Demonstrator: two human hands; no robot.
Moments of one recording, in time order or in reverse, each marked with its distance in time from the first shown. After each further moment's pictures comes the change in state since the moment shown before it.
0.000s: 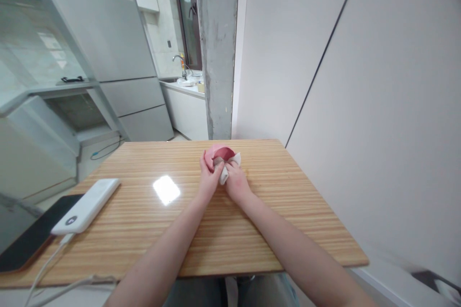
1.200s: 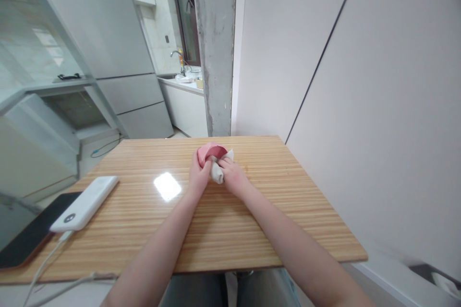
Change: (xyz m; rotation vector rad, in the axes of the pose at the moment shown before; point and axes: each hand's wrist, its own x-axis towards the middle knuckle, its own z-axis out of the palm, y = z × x) left_hand 0.015 0.001 -0.023 0.273 0.073 0.171; right_hand 0.005 0.009 -0.003 0.016 -0.043 -0.232
